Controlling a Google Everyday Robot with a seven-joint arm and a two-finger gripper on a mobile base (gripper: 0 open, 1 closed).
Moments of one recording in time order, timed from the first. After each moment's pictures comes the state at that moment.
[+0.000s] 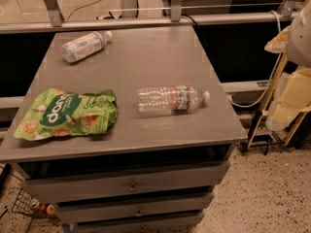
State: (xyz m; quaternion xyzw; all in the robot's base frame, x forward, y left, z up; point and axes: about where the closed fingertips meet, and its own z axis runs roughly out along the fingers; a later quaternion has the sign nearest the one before) arm 0.438 -0.216 0.978 -0.60 0.78 -0.04 0.16
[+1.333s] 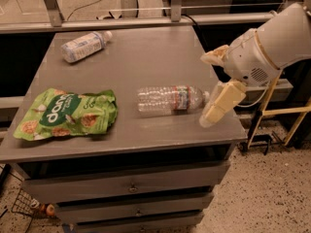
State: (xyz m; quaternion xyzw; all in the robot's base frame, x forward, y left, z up) arm 0.491 -0.109 0.927 -0.63 0.70 0.14 0.31
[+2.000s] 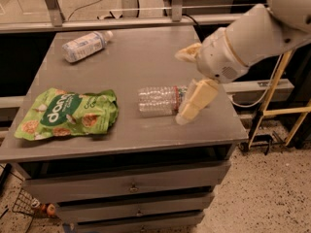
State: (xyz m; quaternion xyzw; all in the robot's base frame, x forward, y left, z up) arm 0.501 -0.060 0.925 -0.67 0.66 0.15 0.32
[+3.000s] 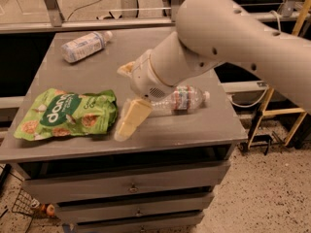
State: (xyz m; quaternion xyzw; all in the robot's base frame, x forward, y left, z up) arm 0.491 0.077 0.889 -0.70 0.61 0.18 0.33
